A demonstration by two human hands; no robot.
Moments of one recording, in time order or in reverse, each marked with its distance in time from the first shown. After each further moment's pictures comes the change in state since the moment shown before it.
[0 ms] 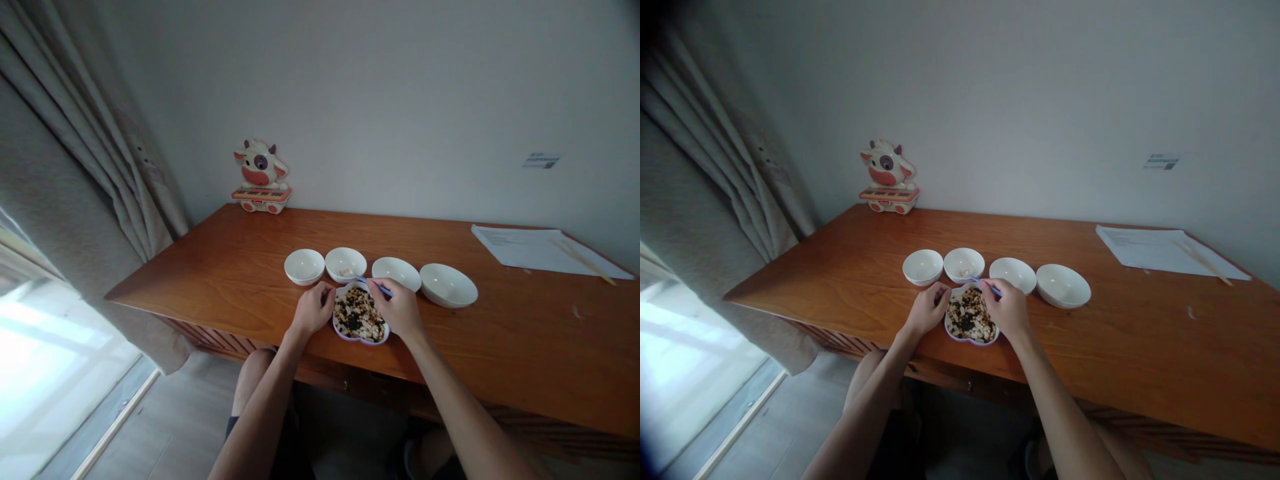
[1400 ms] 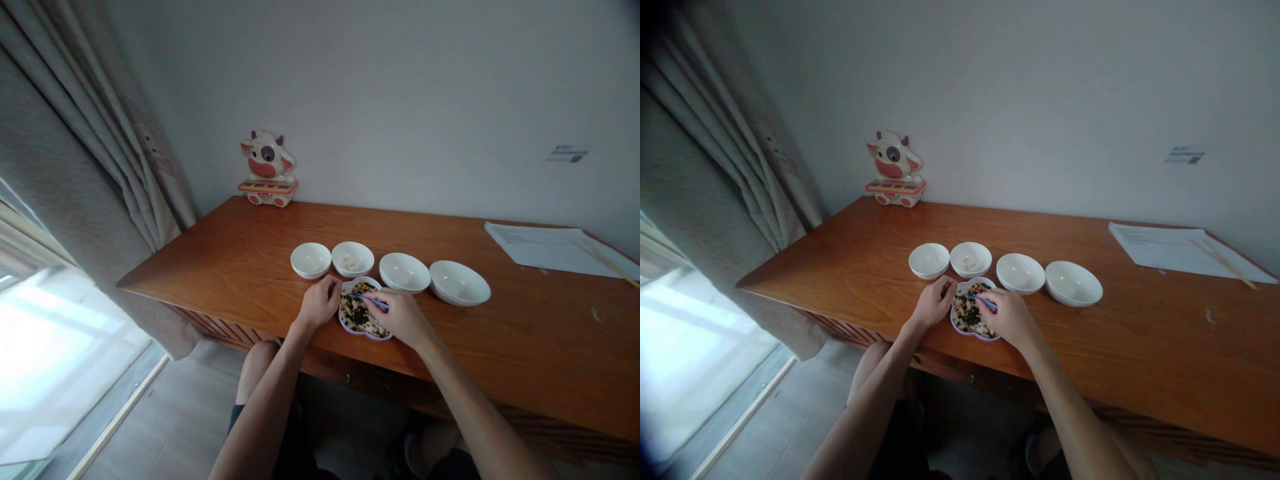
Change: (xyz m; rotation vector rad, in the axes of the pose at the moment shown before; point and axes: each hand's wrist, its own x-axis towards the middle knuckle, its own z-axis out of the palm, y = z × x) left_hand 0.001 0.002 0.000 0.056 -0.001 -0.013; right_hand -0.012 -0.004 -0.003 -0.116 -0.315 -0.200
